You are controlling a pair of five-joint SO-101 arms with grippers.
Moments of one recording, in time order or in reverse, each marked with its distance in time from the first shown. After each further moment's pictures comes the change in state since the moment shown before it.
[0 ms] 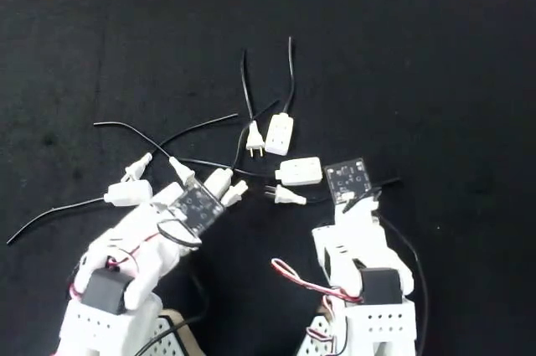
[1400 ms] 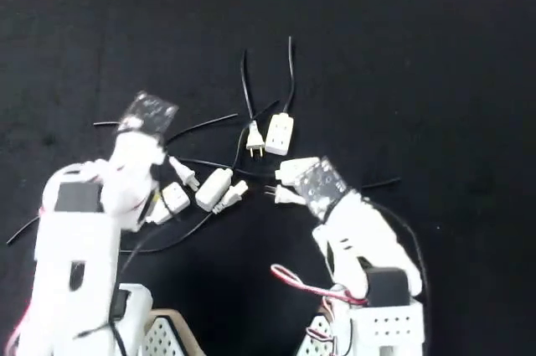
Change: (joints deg) left arm -18.3 45.9 -31.1 0.9 6.0; right arm -0.6 6.4 -10.1 -4.1 24.4
